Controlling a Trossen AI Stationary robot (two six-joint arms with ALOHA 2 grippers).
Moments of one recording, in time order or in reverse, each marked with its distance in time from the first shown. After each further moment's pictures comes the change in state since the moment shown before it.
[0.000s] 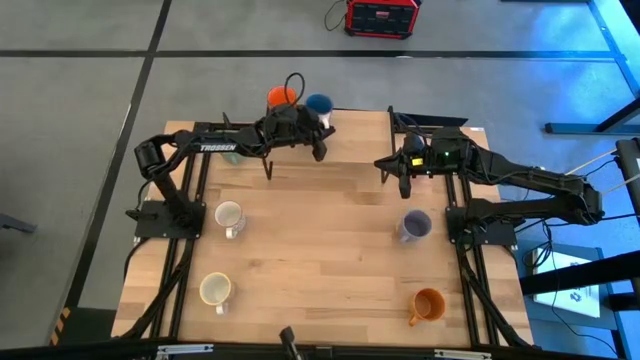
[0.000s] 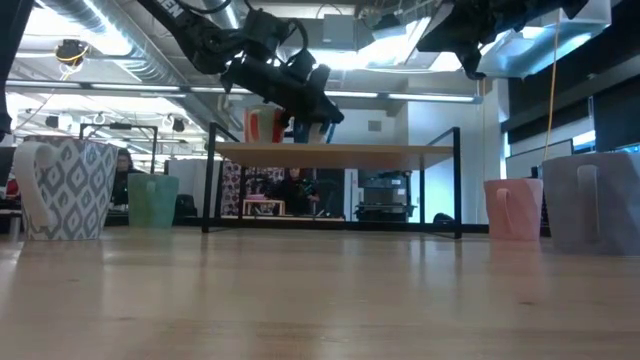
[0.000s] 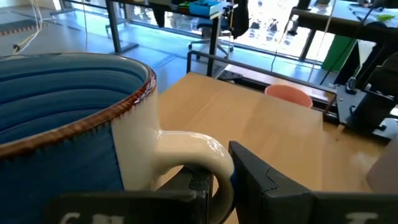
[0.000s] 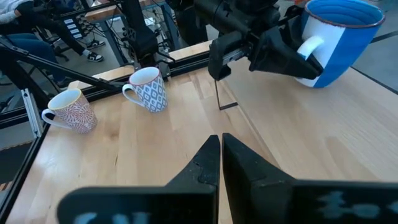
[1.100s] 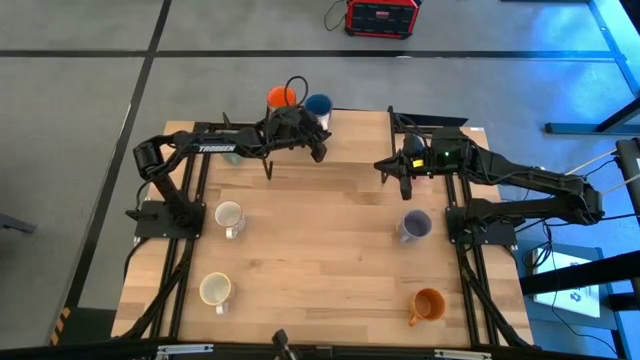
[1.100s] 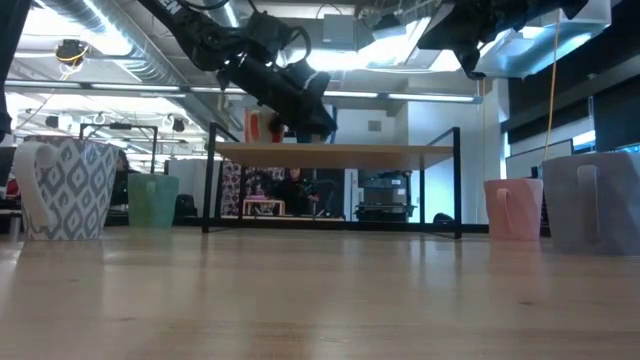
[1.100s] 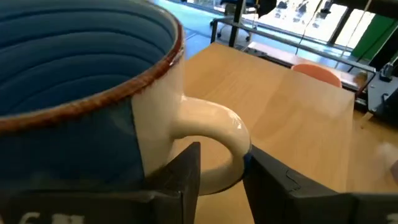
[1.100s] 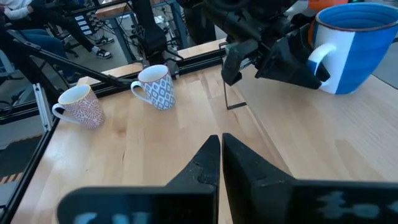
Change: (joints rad) left arm -0.016 -0.014 -0.001 -0.128 -0.100 -0.053; right arm 0.000 0.000 0.000 0.001 -0.037 -0.019
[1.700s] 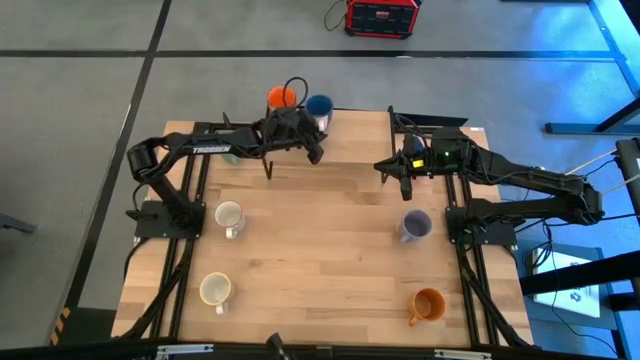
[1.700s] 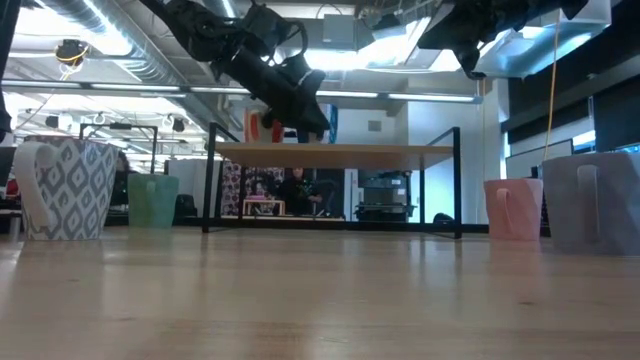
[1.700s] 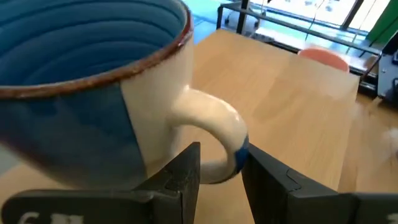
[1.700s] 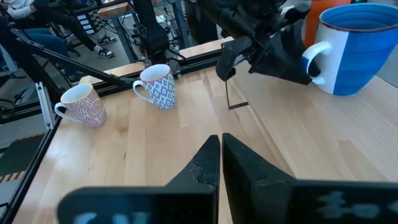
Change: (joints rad) left arm -0.012 -0.051 -0.001 -0.103 -0.039 0.014; right arm 0.000 0.000 0.000 -0.002 -0.008 -0.001
